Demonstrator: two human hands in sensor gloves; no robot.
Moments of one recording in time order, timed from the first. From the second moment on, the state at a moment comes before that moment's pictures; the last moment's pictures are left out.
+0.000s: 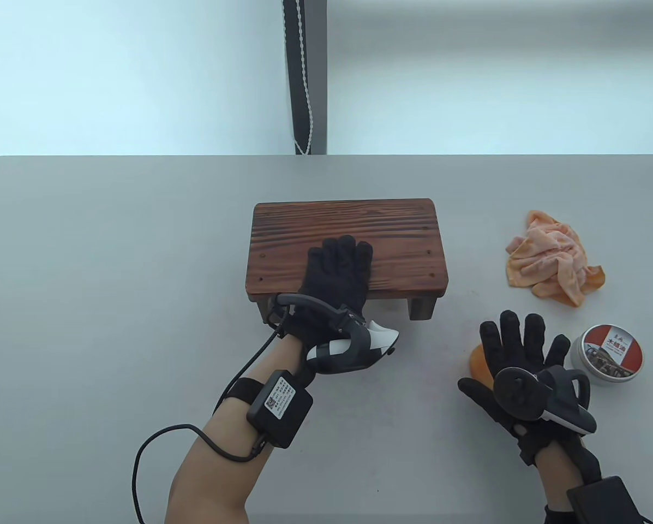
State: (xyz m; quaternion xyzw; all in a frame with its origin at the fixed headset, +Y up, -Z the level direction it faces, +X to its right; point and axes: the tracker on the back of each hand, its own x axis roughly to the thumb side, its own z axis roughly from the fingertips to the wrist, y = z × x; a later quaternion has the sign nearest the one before) left_hand -0.003 -0.675 -0.254 0.29 -0.25 -0.28 0.88; right_hand 0.256 -0.710 -0.165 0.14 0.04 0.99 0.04
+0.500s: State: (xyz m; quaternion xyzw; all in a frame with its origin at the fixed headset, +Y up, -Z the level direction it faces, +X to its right) left_hand 0.001 -0.716 -0.241 0.29 -0.24 -0.31 0.87; right_hand 0.260 -0.709 -0.166 0.14 0.05 0.99 0.05
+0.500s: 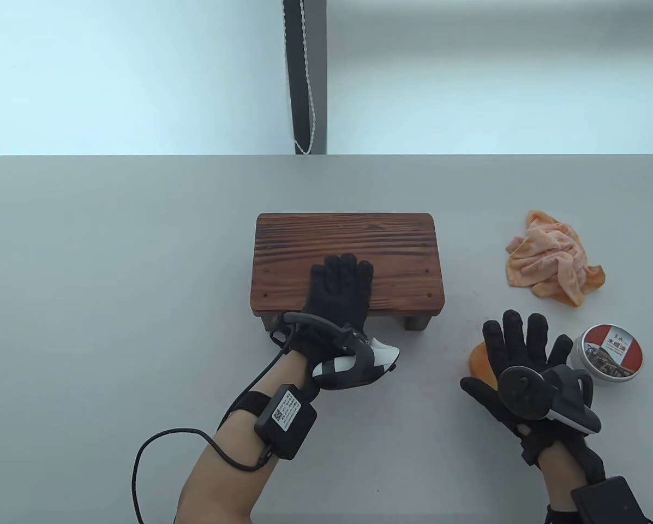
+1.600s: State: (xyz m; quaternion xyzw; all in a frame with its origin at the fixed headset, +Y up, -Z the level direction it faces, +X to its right) left_hand -0.182 -0.693 -0.161 0.06 -0.21 -0.10 0.97; right_hand 0.256 -0.707 -0.167 0.15 0.06 0.98 0.06
